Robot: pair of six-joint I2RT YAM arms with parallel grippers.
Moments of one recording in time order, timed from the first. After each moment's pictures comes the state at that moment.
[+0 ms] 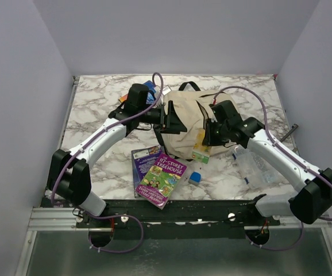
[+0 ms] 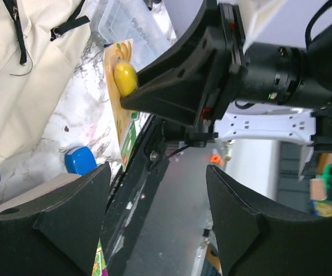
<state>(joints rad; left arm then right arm) -0.51 1.52 1.23 -0.23 0.92 -0.67 0.58 1.31 1.14 -0.79 0.04 0.46</state>
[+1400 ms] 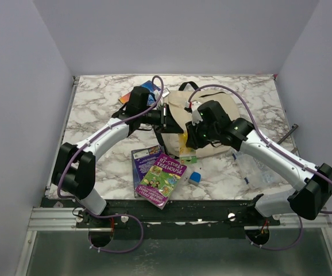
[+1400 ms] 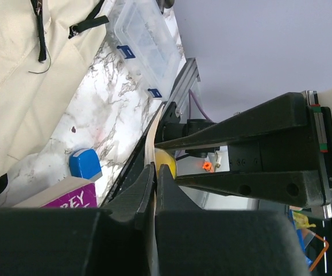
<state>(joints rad) -0.47 1.60 1.18 -0.12 0.95 -0.78 0.75 1.36 1.24 -0.70 -0.09 0.16</state>
